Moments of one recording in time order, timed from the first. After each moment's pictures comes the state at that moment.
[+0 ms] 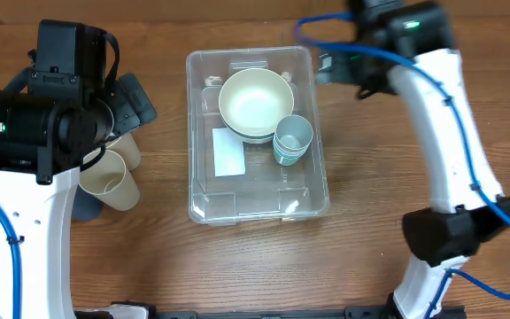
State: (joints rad) left arm -0.14 1.51 2.04 -1.59 -0.20 -0.62; right arm 0.23 1.99 2.31 -1.54 0.09 0.43
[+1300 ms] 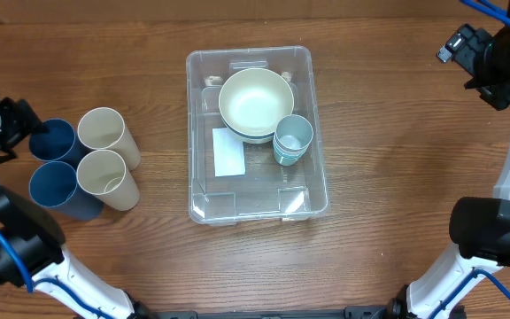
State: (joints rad) left arm 0.61 2.07 2.04 -1.46 0.19 -0.06; right arm -0.24 1.99 2.32 -1.55 -0.02 0.52
